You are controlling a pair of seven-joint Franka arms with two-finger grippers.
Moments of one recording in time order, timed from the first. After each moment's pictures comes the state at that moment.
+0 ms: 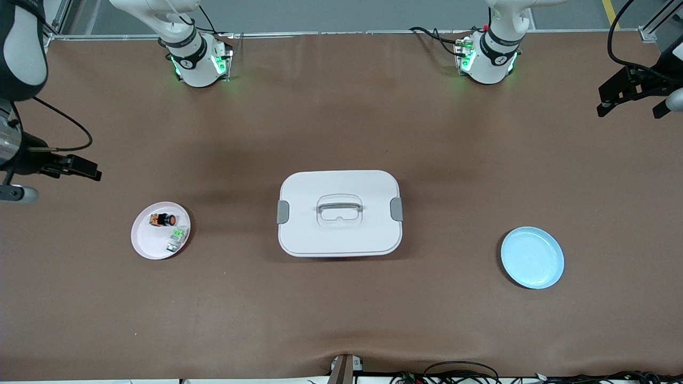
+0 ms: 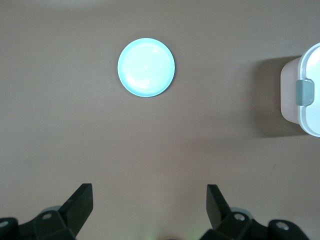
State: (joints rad) left arm 0.07 -0.06 -0.14 -1.49 0.03 1.46 0.02; right arm -0.03 0.13 -0.05 -1.66 0.02 1.69 0.00
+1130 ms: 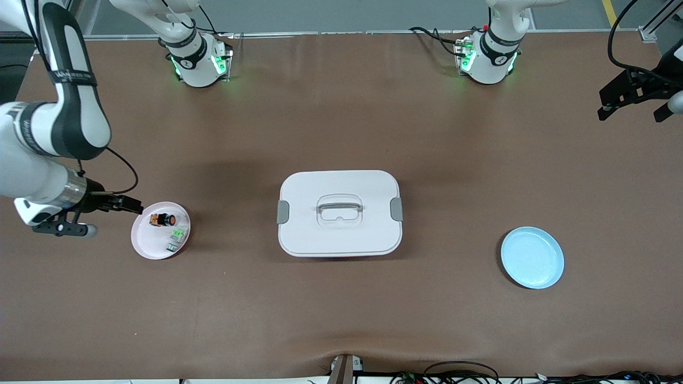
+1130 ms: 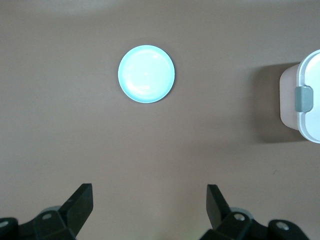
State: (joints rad) left arm 0.07 -0.06 -0.14 -1.49 0.03 1.49 0.02; right arm -0.04 0.26 -0.04 -1.93 0.07 2.16 -0.01
